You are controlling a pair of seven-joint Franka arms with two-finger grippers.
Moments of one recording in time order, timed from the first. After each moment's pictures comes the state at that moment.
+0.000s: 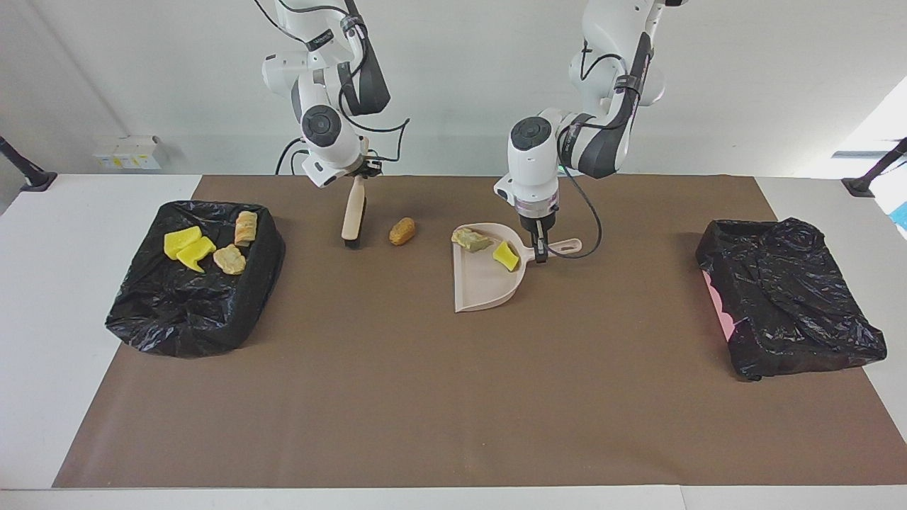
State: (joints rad) left arm -0.57 0.10 -0.05 -2.13 0.24 2.15 0.91; right arm 0.08 -0.30 0.24 -2.53 0.24 1.71 0.33
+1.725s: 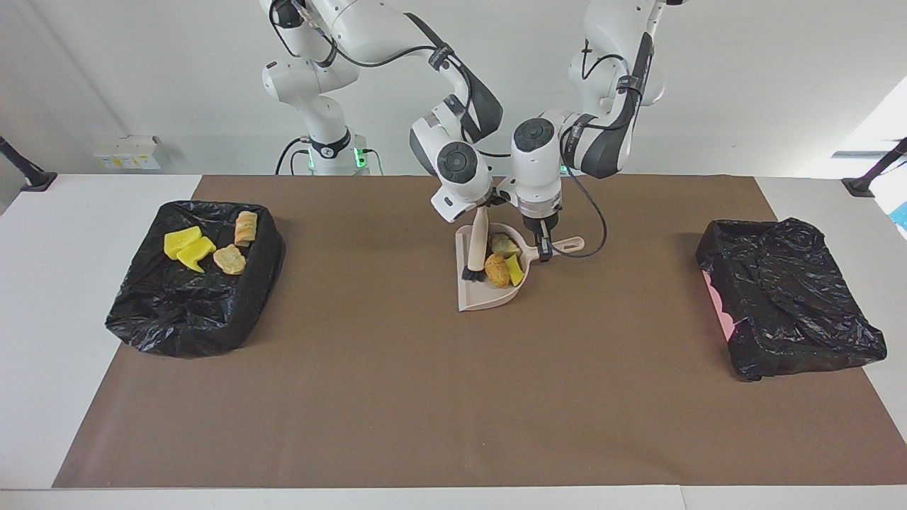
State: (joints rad) left arm -0.56 0.09 -0.05 -2.15 0.24 2.15 0.87; right arm 0.44 0.27 0.25 -1.90 0.43 1.81 0.60
